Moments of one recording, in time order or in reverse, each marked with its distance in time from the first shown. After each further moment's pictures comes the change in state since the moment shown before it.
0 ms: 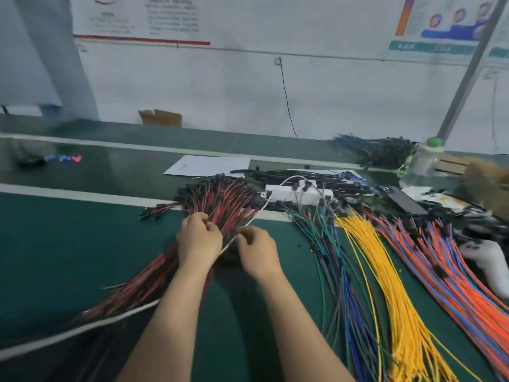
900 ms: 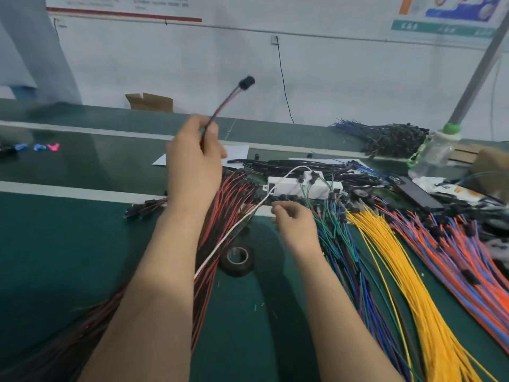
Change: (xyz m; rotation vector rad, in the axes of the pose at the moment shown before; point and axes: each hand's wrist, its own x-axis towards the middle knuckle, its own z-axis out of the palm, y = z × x) left_hand 0.048 0.073 -0.041 -0.376 0.196 0.507; right_hand 0.067 0.030 -0.018 0.298 0.232 0.139
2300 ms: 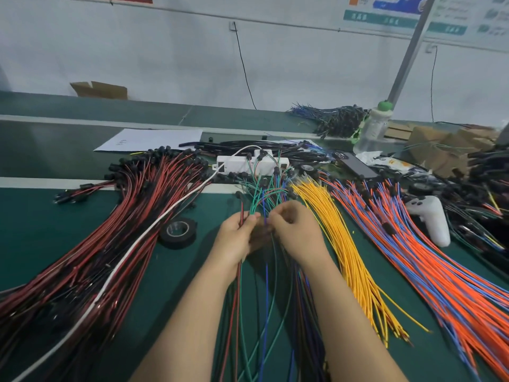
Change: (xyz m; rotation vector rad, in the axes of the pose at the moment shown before) left_hand -0.156 -0.023 0.119 -0.765 -0.539 -0.791; right_hand -0.050 0.034 -0.109 -0.241 0.040 -0.100
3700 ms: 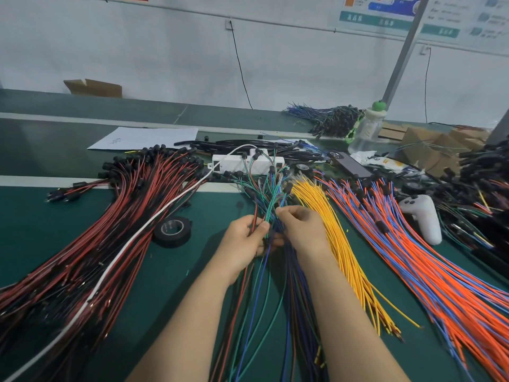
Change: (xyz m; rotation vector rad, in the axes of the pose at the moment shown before) left_hand -0.002 -0.013 0.007 0.325 -0.106 0.092; right_hand 0.007 0.017 -0.001 0.463 0.100 0.232
